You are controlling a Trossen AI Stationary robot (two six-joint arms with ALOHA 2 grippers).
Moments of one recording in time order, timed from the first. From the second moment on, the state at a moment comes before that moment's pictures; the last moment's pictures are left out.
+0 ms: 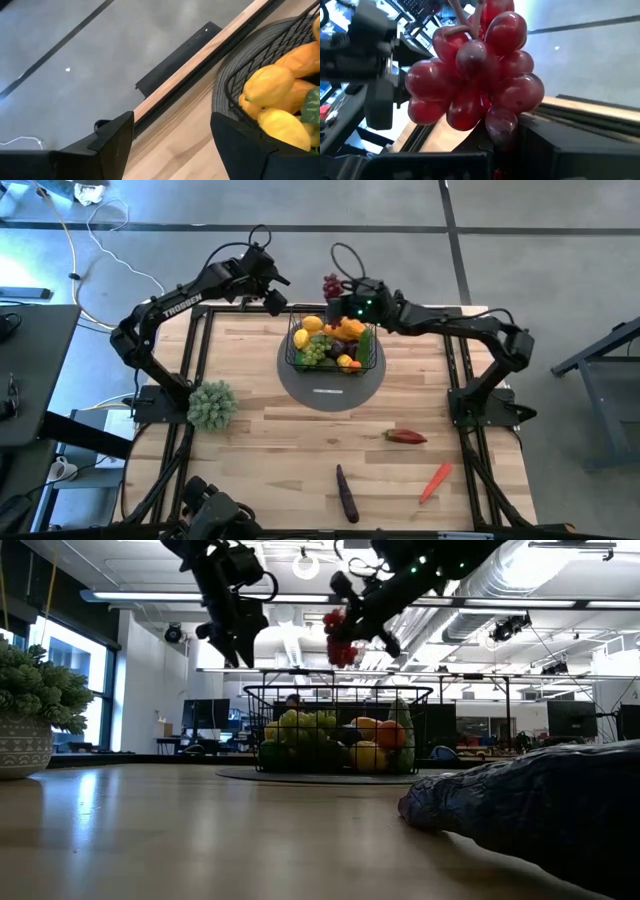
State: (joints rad) left arm 0.87 1.58 1.44 -0.81 -0.22 0.04; right arm -0.44 1.63 1.25 0.02 0.18 0.73
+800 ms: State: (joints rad) left arm 0.86 1.58 1.44 -0.84 -0.21 0.04; right arm -0.37 1.87 1.25 0.23 -0.02 0.96
